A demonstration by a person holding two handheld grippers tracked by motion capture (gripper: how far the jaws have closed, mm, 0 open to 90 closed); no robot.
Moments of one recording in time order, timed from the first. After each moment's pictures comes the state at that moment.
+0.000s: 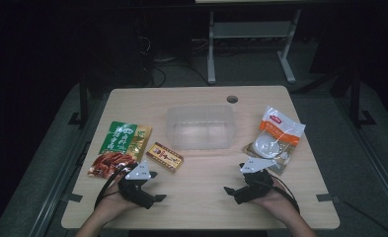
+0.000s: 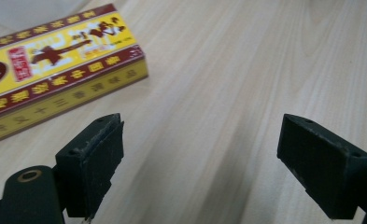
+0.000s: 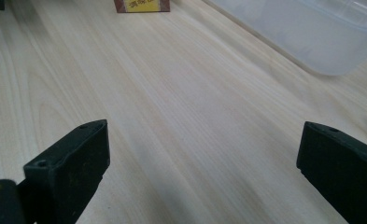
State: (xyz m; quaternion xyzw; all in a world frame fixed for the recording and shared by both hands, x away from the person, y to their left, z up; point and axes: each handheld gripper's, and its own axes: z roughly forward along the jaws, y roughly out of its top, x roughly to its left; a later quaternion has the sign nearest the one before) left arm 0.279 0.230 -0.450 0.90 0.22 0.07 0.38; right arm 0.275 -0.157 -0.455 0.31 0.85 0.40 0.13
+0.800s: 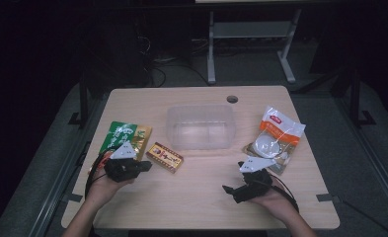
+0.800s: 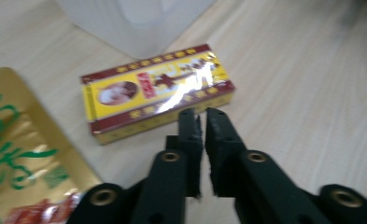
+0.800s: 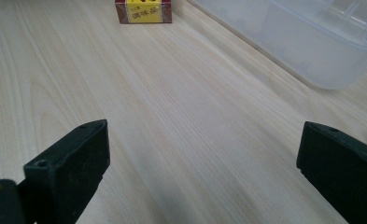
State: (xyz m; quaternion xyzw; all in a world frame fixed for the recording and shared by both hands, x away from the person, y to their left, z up) left arm 0.315 0.262 -0.413 0.87 0.28 0.12 0.39; right arm 0.276 -0.153 -0.452 0.30 0.85 0.41 0.13
